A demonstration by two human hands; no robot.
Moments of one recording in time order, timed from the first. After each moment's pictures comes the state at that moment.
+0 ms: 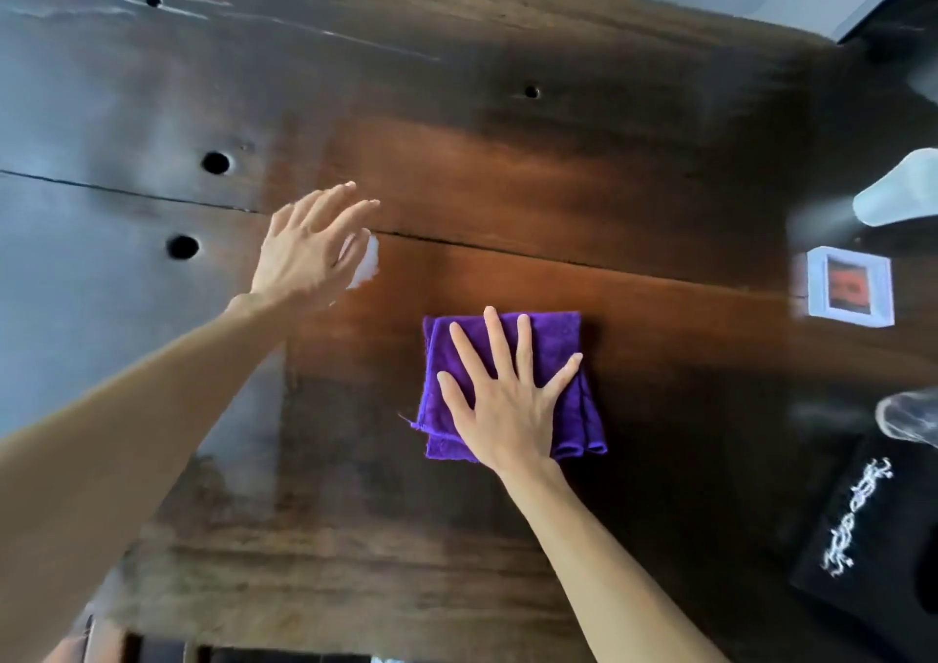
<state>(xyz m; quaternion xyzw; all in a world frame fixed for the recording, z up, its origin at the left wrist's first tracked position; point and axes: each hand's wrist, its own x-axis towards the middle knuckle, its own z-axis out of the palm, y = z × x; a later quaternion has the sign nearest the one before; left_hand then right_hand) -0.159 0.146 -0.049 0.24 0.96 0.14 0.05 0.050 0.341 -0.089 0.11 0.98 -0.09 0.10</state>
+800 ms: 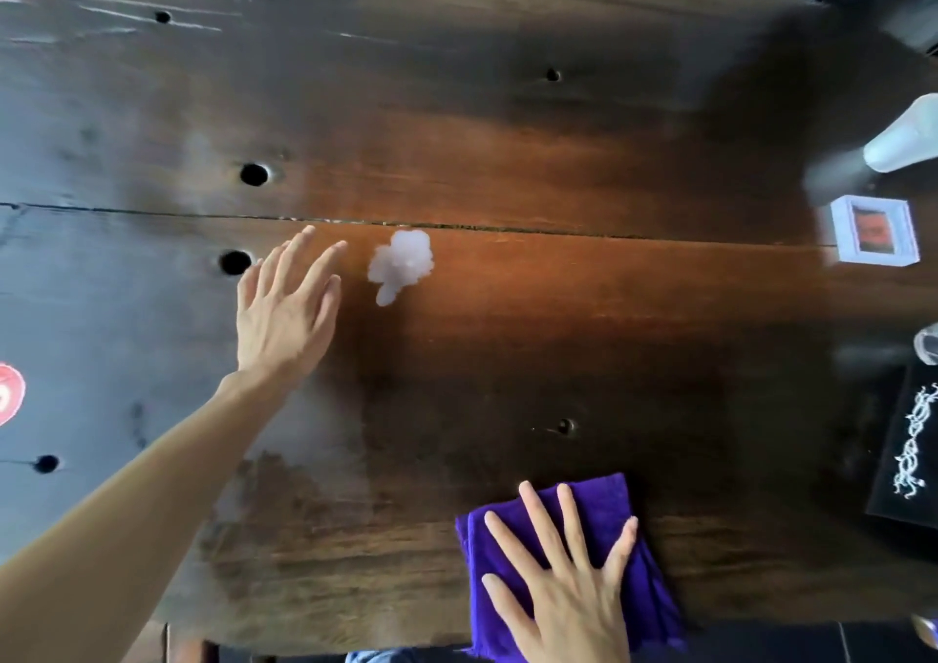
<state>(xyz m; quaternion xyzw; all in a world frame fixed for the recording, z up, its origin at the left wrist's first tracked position) -0.132 0.040 -0.070 0.19 0.97 0.15 0.02 0.227 0.228 -0.073 0.10 0.97 -0.08 0.20</state>
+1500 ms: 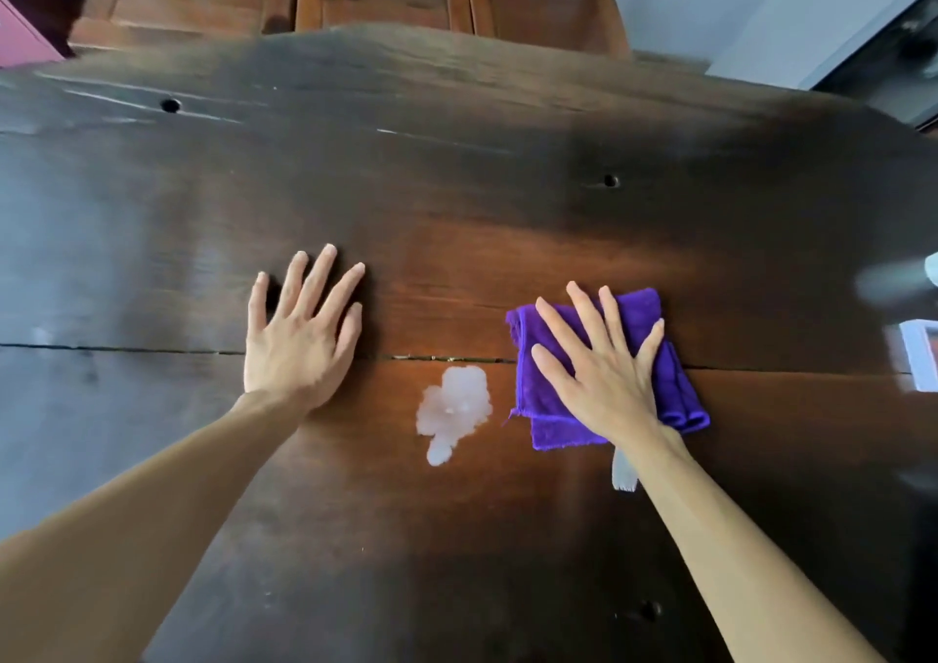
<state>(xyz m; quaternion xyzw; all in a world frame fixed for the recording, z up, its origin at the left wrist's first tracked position) -0.292 0.048 -0.112 0.23 0.97 0.08 0.05 -0.130 0.361 -0.098 0.14 0.98 -0.06 0.11</state>
